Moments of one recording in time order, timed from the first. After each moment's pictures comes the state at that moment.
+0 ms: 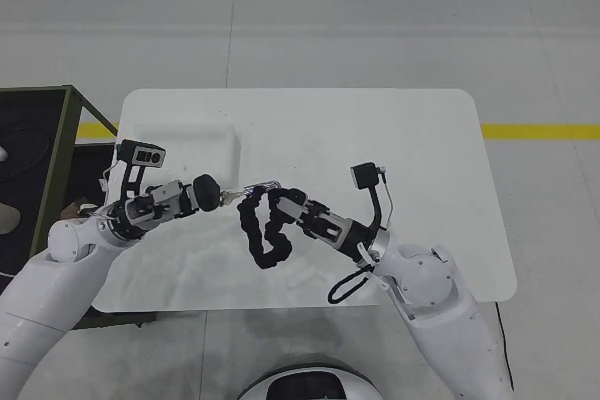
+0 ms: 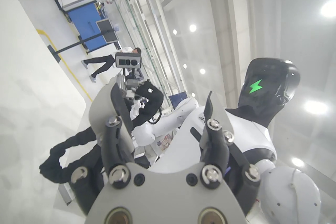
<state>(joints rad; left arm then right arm) 1.27 -0.68 -1.20 -1.59 -1.14 -0.67 -1.15 -1.40 -1.36 1.14 -1.90 -0.12 -0.24 0.62</state>
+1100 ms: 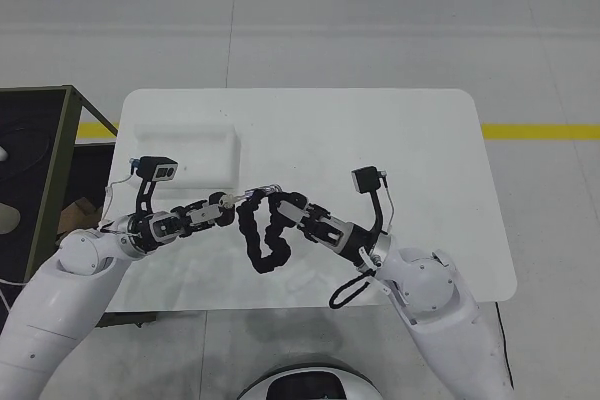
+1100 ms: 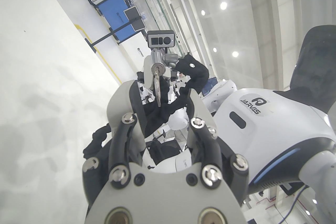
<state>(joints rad) 1.33 -0.76 -1.27 -1.59 -0.82 -0.75 -1.07 -1.42 -1.34 1.13 -1.92 -0.11 -0.23 0.60</state>
